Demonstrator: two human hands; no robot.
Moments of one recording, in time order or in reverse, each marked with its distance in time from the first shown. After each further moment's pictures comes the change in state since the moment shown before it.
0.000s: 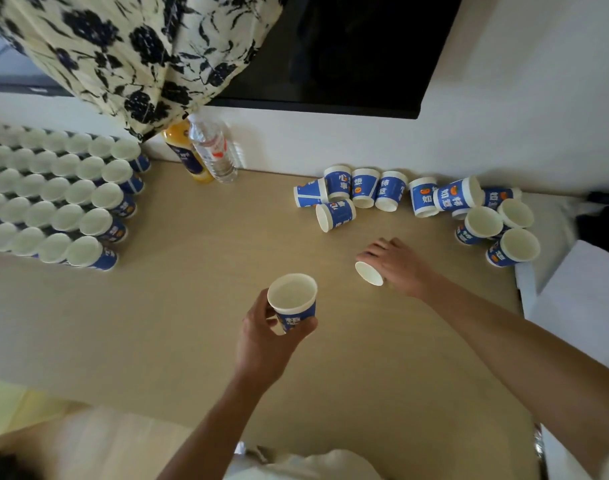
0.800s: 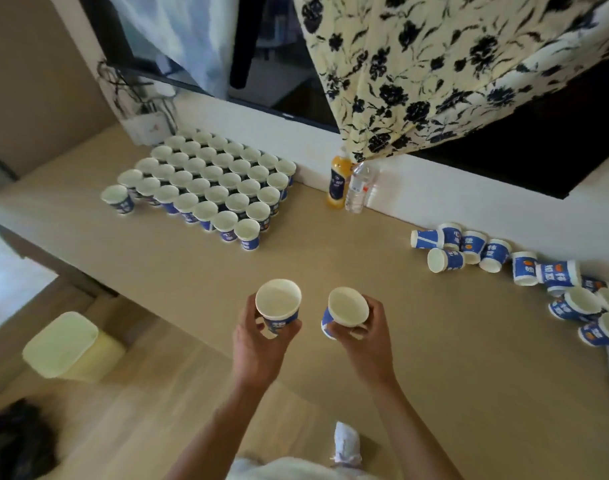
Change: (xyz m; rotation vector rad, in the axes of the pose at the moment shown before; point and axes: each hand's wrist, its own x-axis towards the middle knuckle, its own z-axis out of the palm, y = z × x) left_hand -0.088 -0.105 -0.247 -0.200 0.436 0.087; right_hand 0.018 -0.404 -0.137 1.625 0.633 0.426
